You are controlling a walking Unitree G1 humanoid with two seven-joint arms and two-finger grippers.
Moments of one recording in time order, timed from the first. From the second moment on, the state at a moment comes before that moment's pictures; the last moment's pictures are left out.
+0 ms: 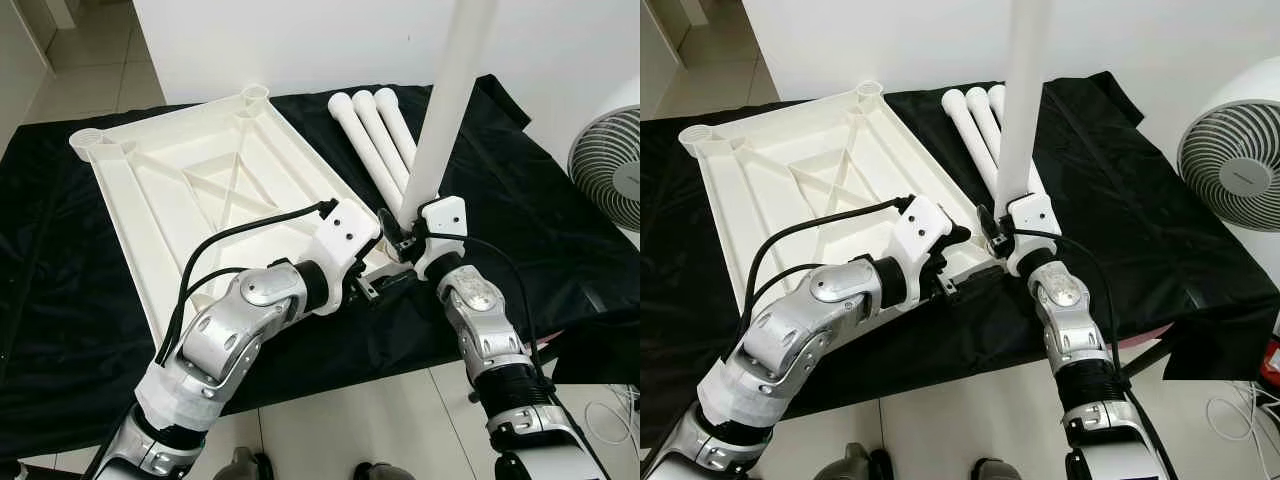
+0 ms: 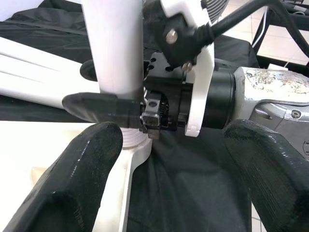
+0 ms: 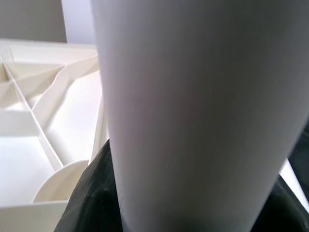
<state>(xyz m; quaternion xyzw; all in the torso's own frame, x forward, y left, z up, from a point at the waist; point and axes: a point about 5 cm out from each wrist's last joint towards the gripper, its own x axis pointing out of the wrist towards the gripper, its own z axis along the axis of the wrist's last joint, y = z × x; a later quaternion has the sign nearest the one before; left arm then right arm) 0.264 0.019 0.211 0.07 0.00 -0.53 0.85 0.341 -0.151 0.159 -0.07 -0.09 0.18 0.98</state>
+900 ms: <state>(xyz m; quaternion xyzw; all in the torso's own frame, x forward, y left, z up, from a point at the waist) 0.263 0.019 0.213 0.07 0.00 -0.53 0.85 0.340 -0.154 0.155 0.01 -0.09 0.14 0.99</state>
